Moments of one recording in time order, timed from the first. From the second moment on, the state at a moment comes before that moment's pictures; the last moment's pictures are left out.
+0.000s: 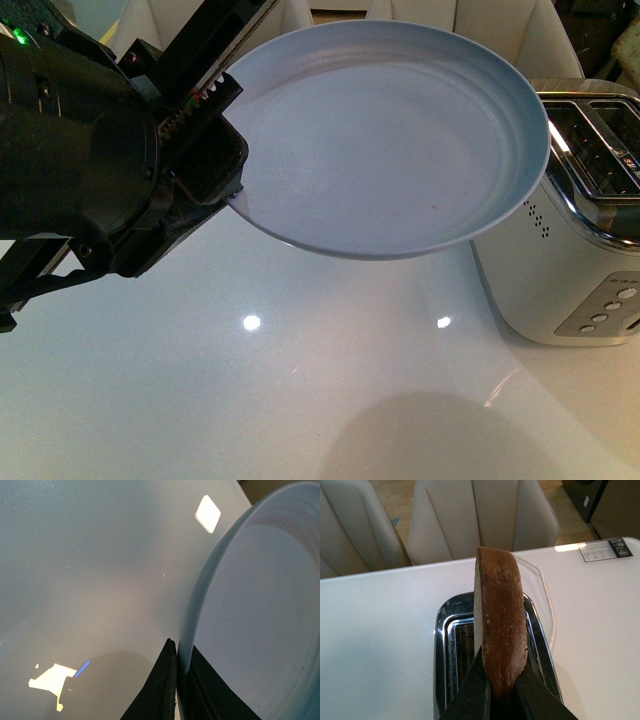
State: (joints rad) left arm -0.58 1.47 0.73 0.01 -0.09 -1.14; right arm 0.02 1.41 0.91 0.08 0.07 0.12
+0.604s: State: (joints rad) left arm -0.58 1.47 0.73 0.01 -0.09 -1.15; right arm 0.07 1.50 0.92 0.10 0.09 0.11
